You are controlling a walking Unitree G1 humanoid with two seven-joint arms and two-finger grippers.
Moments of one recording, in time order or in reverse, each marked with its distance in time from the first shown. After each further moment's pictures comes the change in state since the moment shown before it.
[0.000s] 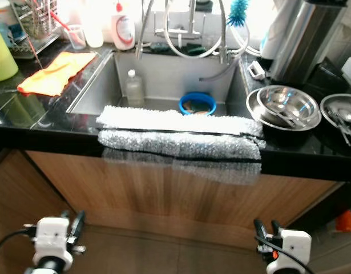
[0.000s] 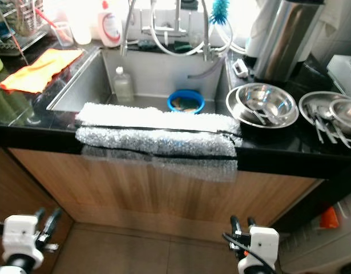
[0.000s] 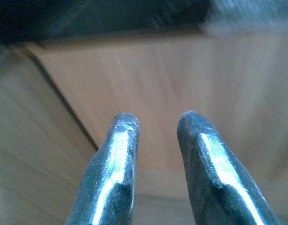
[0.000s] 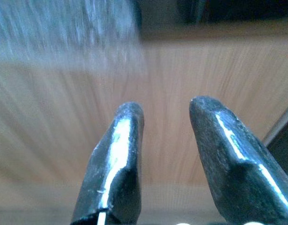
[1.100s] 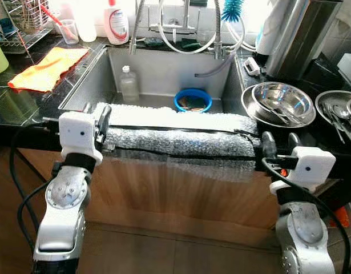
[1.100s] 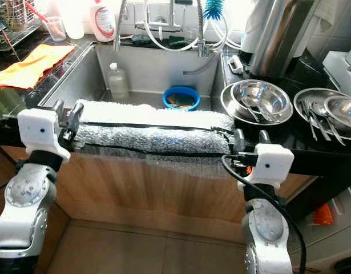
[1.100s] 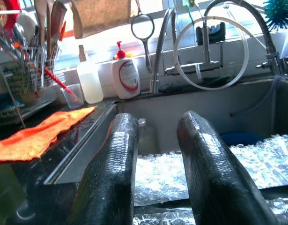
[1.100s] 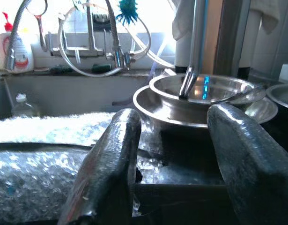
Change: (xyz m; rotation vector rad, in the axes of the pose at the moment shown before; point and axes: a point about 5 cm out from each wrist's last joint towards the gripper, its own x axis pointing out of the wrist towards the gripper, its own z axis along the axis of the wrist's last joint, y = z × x) left arm 0.084 -0.061 0.166 -0.057 -0.509 -0.123; right arm 0.066 0.024 0.127 -0.013 -0.394 -0.012
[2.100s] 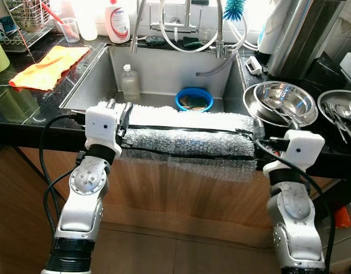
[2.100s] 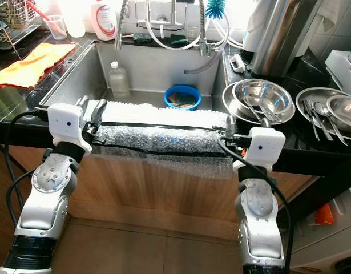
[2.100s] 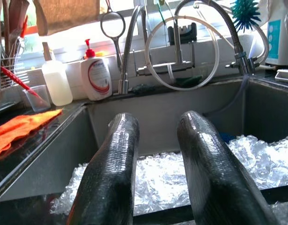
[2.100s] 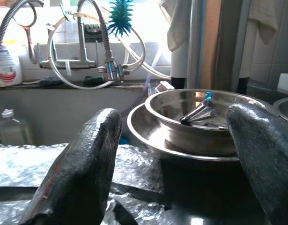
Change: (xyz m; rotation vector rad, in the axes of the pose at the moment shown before) left arm 0.019 -0.024 -0.014 -0.035 -0.019 -0.097; right arm 0.039 0.001 0.004 -0.002 -0.054 -0.040
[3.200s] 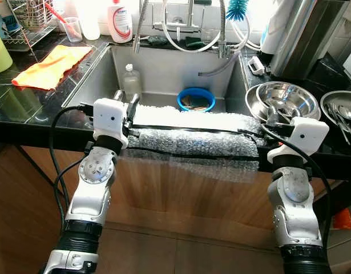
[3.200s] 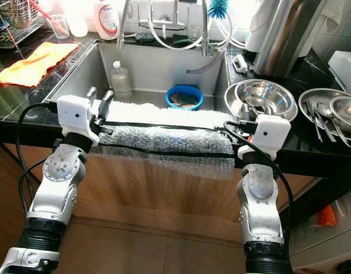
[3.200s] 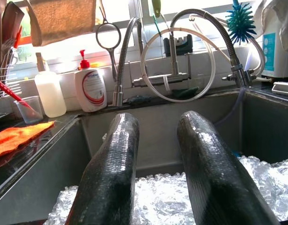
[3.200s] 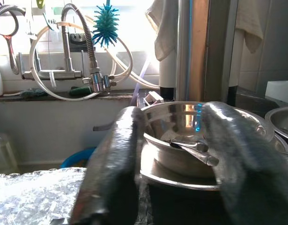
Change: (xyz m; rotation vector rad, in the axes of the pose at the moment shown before) left arm 0.022 -0.006 -0.004 -0.017 -0.052 -0.015; right arm 0.022 -0.004 0.001 -0.007 -0.043 -0.060
